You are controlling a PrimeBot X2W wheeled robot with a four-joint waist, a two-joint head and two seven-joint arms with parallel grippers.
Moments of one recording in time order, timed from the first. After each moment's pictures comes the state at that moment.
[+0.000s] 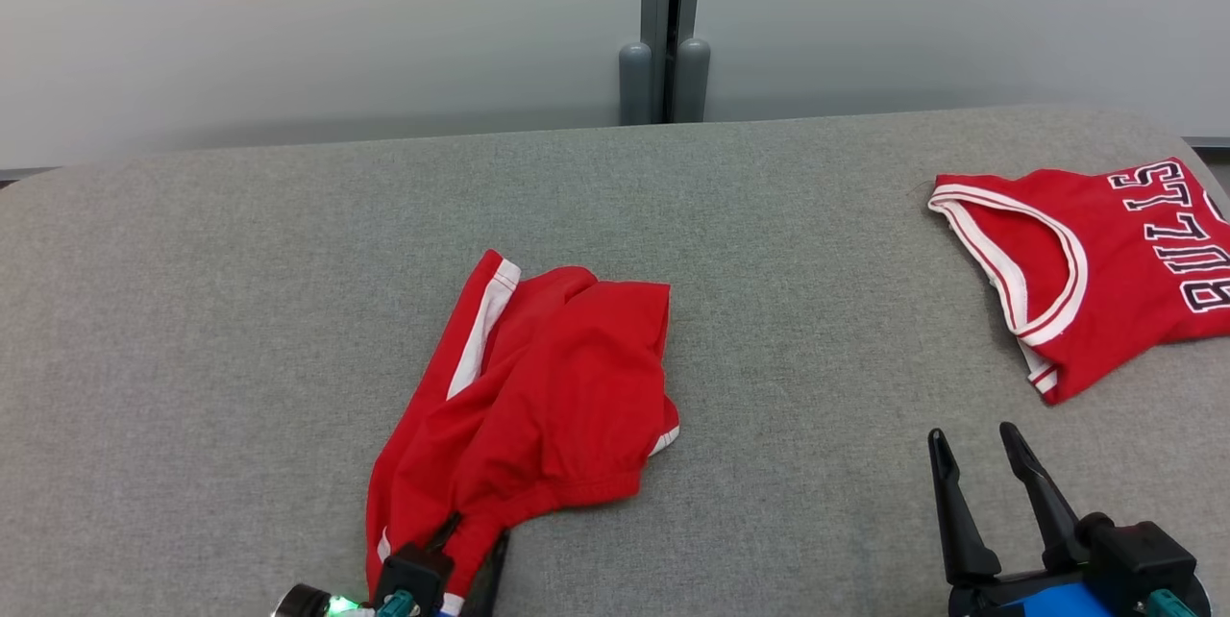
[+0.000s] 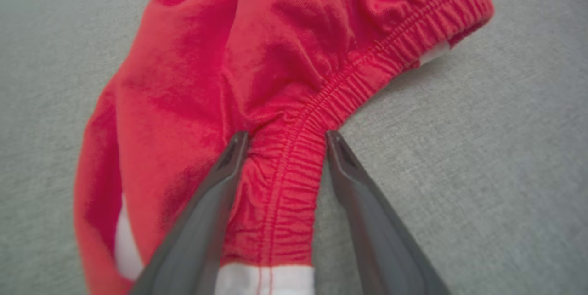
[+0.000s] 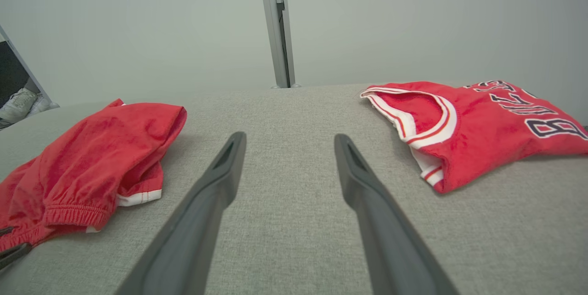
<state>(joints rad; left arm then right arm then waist) -0.14 0.11 -0.39 0.74 -0.10 -0.11 -0.26 0.08 -0.05 0.01 0.11 0.15 0.13 -0.24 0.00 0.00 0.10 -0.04</state>
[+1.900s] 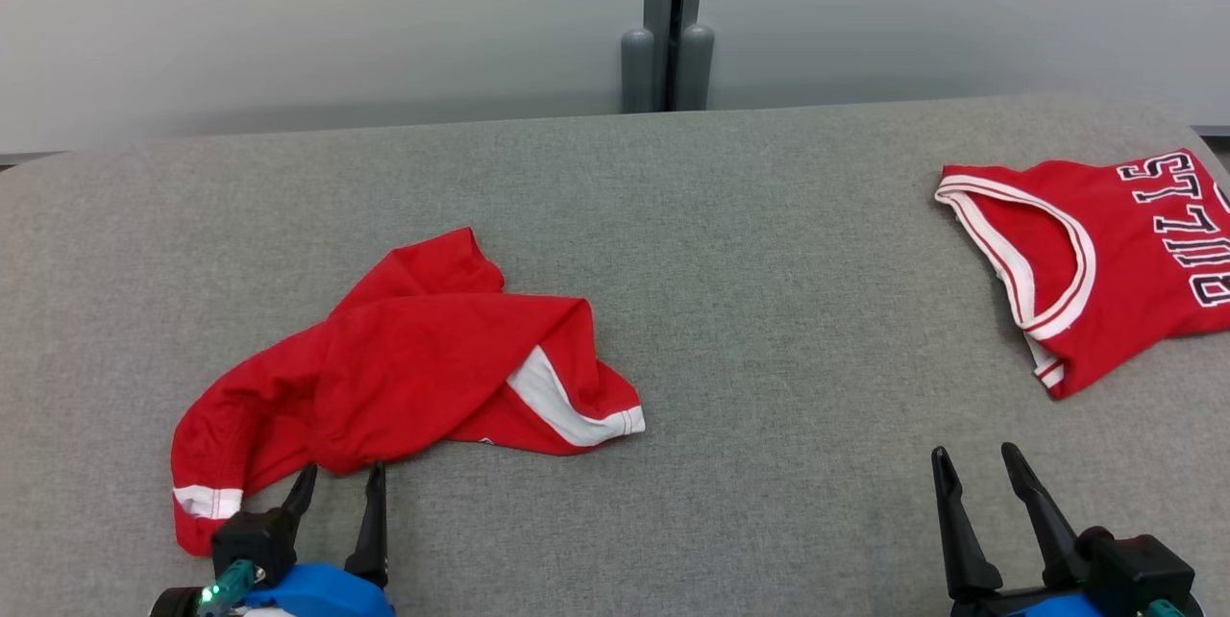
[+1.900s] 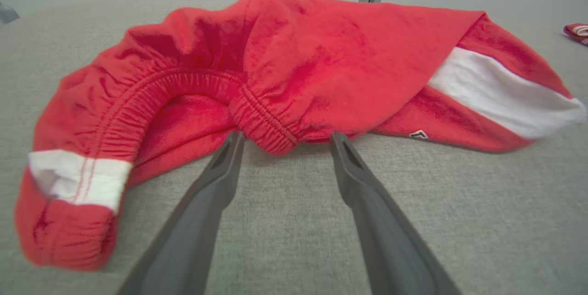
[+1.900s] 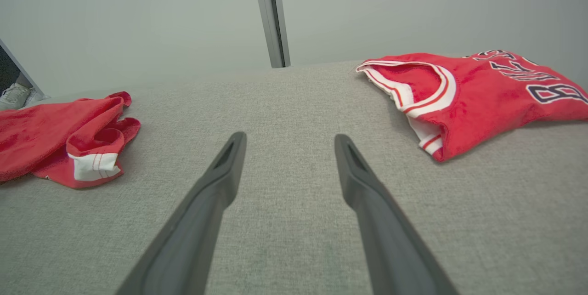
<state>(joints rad) -0.12 0.15 -0.15 0.62 -0.26 -0.10 -0.26 0.08 -0.05 0.00 0.16 0.18 0.13 -0.25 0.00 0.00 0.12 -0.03</state>
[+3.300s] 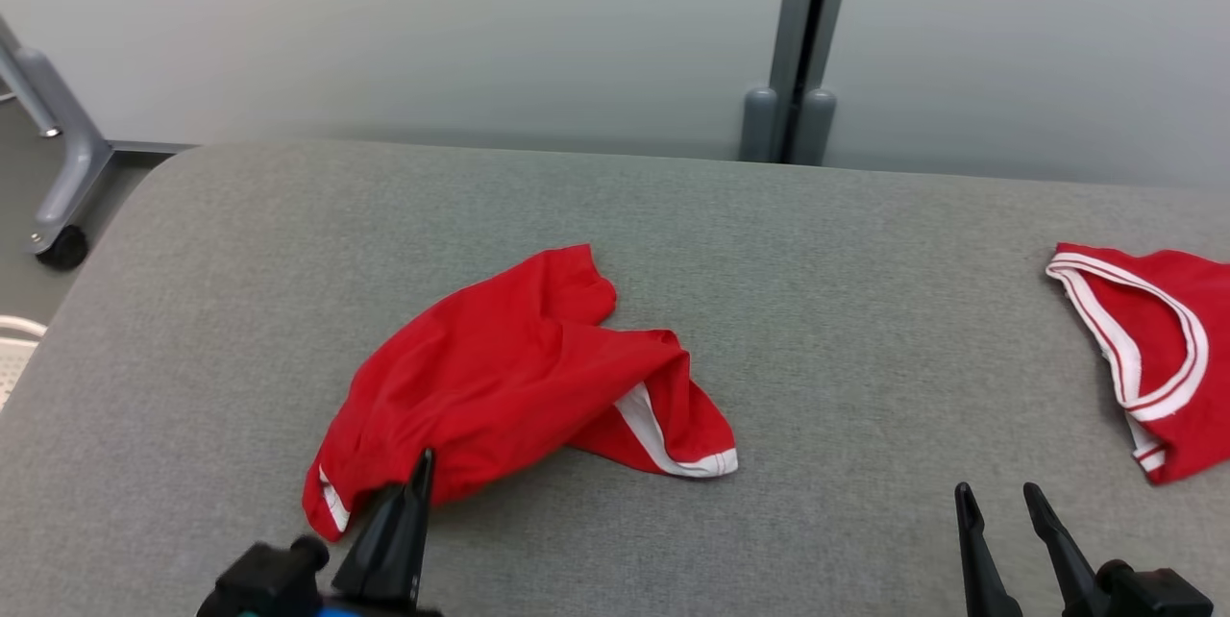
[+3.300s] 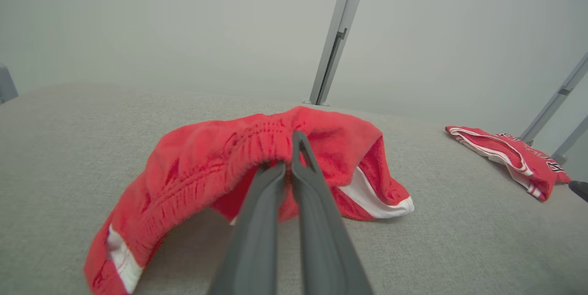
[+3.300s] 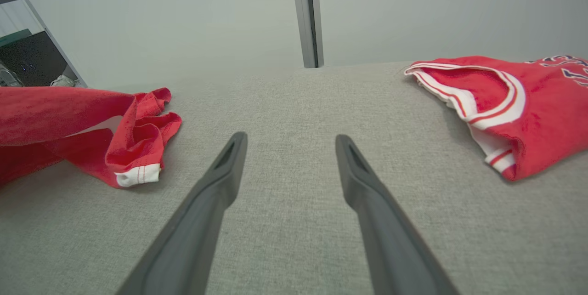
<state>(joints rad) 0.07 0.23 -0.31 0.07 -0.44 -0.10 -0.17 0.12 -0.05 -0.04 0.20 0.20 0.13 -0.26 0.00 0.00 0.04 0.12</state>
